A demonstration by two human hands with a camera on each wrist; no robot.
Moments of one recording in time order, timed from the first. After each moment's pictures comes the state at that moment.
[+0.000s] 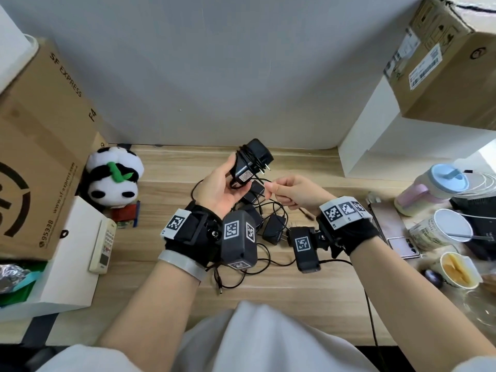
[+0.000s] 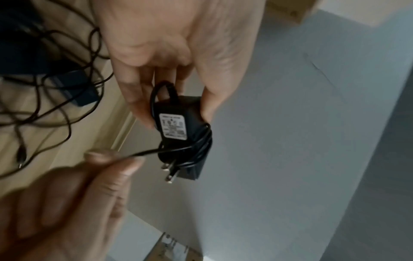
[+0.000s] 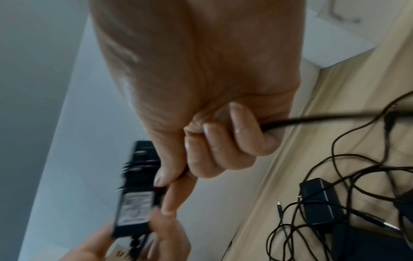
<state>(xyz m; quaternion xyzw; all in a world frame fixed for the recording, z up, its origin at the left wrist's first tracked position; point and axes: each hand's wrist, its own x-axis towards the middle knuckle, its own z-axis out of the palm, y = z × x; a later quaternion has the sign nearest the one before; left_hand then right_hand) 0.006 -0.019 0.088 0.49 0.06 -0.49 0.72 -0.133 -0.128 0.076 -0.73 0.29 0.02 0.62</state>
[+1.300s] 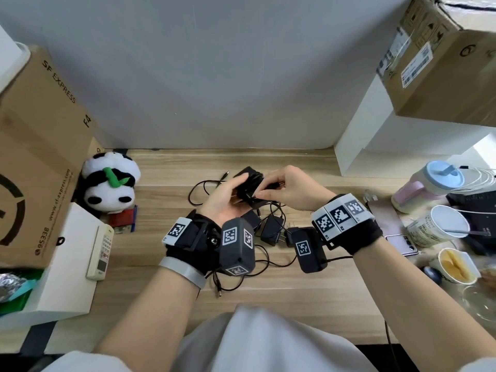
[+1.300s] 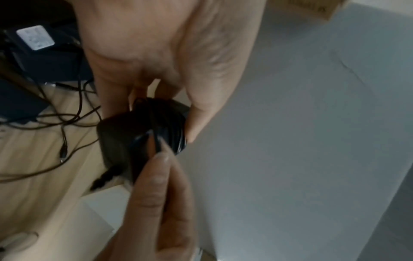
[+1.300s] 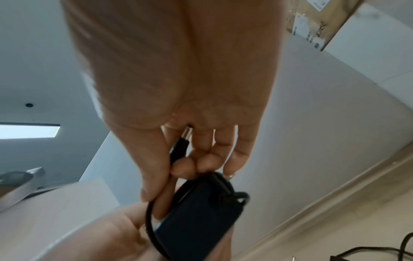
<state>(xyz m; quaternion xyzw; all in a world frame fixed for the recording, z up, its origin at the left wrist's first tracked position) -0.006 -0.016 0.075 0.50 0.02 -0.58 0.64 -0.132 -0.116 0.102 -0.88 0.24 -0.06 0.41</state>
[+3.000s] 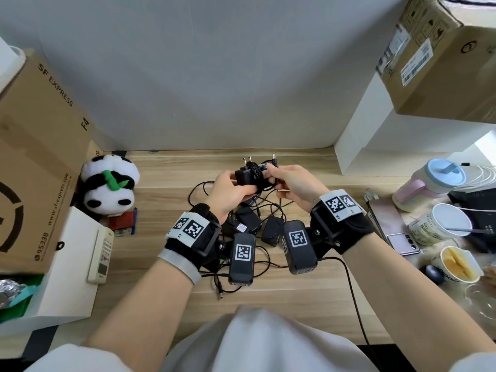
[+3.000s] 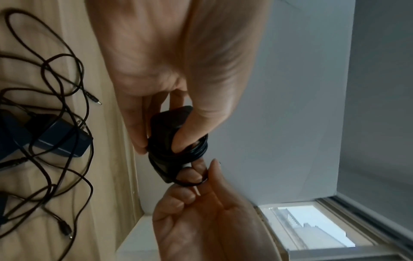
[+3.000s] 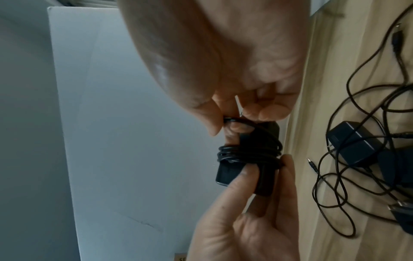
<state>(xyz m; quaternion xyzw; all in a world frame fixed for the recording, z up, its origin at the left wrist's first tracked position) 0.000 -0.031 0.075 0.68 -0.18 -0.46 0.54 -0.118 -0.125 0.091 -0.60 0.41 -0.11 0.67</state>
